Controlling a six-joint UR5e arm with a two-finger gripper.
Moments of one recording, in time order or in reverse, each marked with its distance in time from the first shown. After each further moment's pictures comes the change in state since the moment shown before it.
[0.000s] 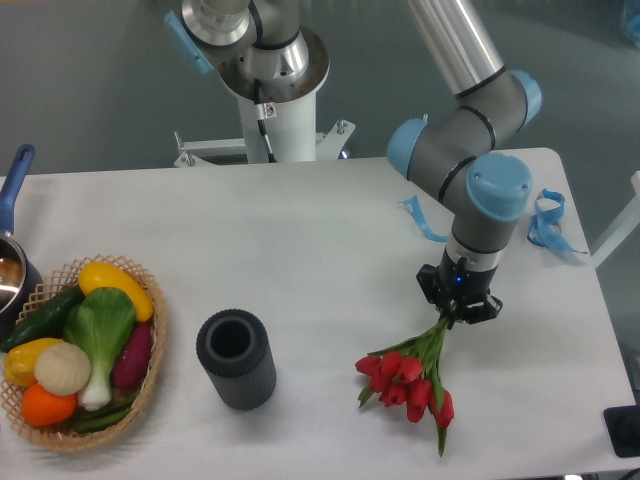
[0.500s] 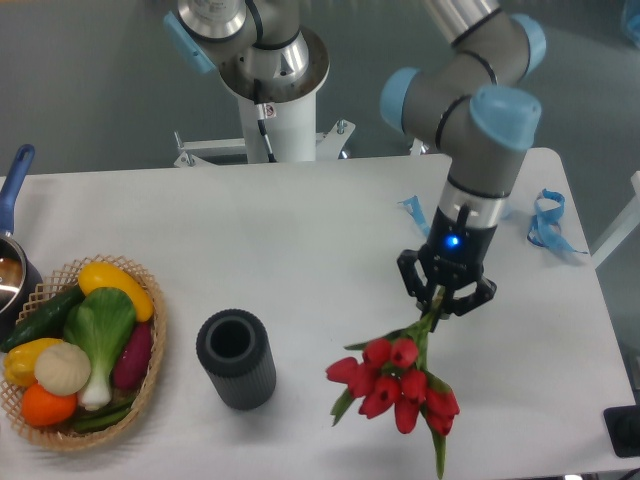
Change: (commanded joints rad) arm 0.005 0.184 -0.003 0.005 -0.486 -0.199
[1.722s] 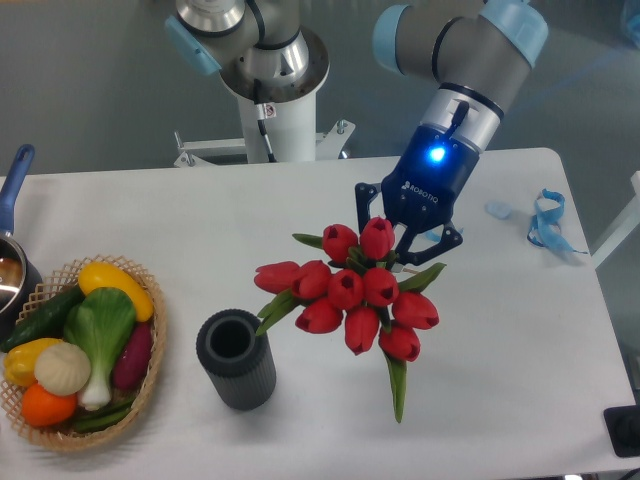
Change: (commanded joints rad) arm 0.052 0.054 -0.043 0.002 -0.269 -0.002
